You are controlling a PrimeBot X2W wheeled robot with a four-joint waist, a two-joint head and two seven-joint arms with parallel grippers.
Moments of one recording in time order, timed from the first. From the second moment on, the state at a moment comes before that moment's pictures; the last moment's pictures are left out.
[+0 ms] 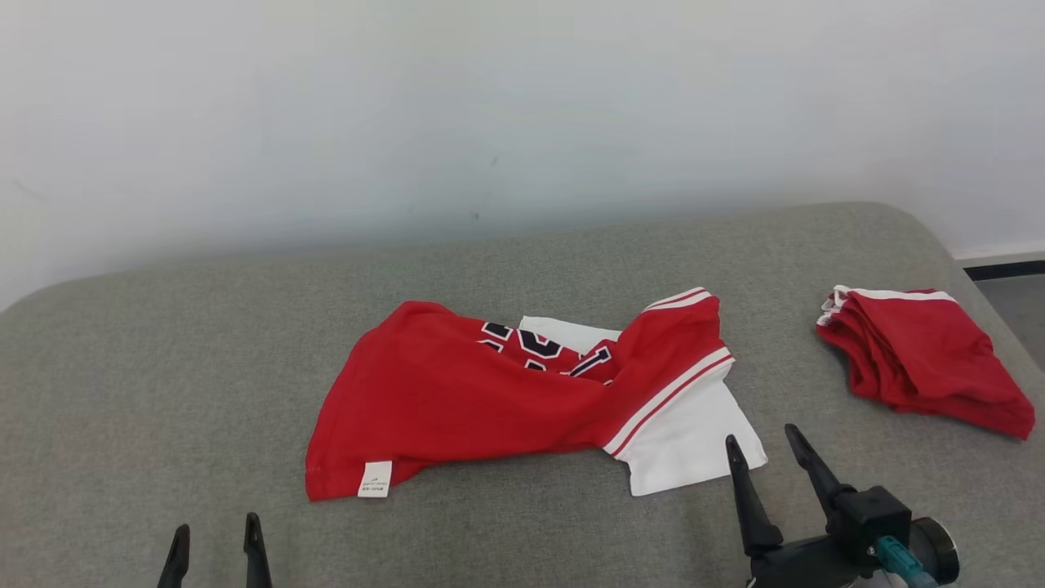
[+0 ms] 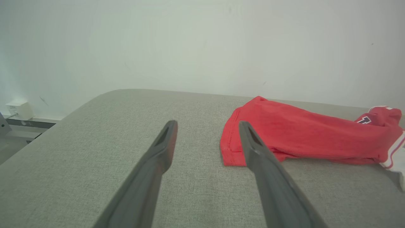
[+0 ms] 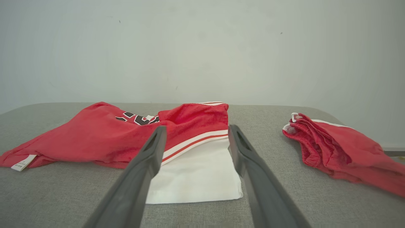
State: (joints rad) left arm 0.13 0.05 0.08 0.11 -0.14 0.02 -0.26; right arm -0.12 -0.07 0.10 0.38 0.08 0.13 -0.26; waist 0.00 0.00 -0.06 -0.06
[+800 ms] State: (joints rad) left arm 0.15 0.05 0.08 0.13 -0.13 0.03 -0.26; right arm -0.08 -0.05 0.12 0.32 0.09 0.13 -0.23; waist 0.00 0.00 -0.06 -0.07
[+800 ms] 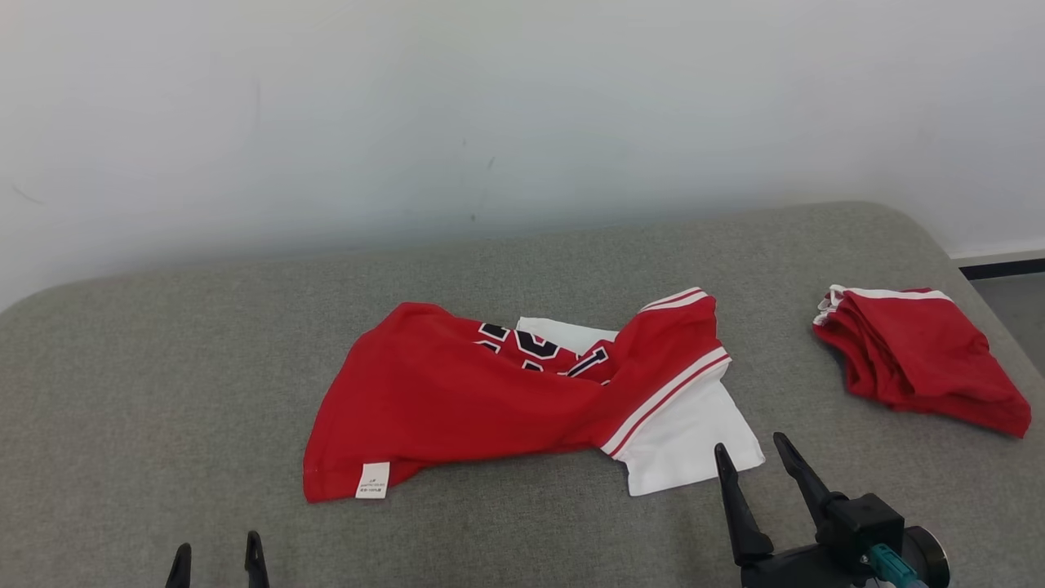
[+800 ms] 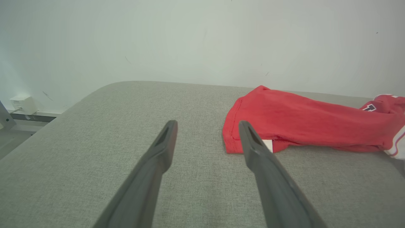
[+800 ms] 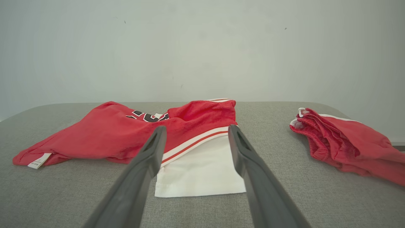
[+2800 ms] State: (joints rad) left arm -0.49 0.08 -0.06 0.79 -0.13 0.01 -0.12; right arm -0.54 -0.11 0.05 0.79 0.09 0.13 0.20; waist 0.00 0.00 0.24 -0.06
